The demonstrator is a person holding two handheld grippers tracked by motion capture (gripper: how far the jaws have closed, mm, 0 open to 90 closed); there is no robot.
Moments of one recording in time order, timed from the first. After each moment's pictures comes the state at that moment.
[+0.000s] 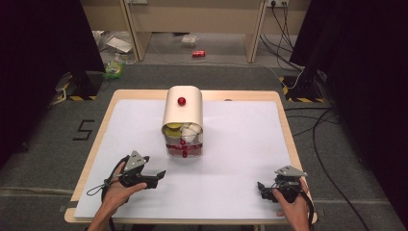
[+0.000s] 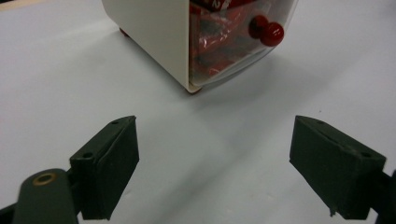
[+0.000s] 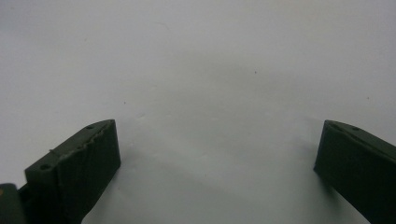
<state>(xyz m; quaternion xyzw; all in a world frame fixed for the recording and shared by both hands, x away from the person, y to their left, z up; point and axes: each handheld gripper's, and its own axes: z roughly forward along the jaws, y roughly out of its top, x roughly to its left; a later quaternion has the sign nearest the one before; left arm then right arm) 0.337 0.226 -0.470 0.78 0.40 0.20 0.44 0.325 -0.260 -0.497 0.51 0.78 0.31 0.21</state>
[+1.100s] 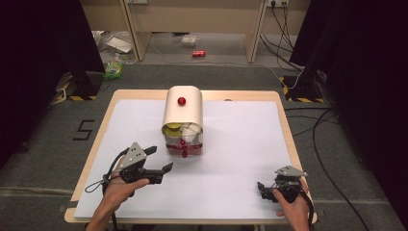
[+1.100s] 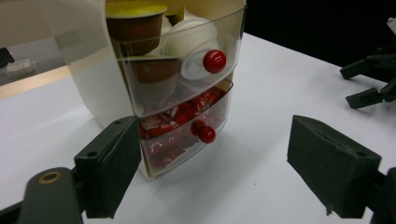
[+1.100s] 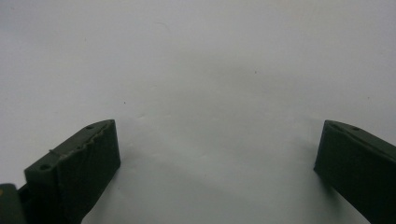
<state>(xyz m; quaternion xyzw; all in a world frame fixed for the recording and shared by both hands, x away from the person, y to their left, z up) 0.325 0.202 -0.409 0.76 0.34 0.21 0.51 0.325 -0.260 -0.497 0.51 0.78 0.31 0.21</state>
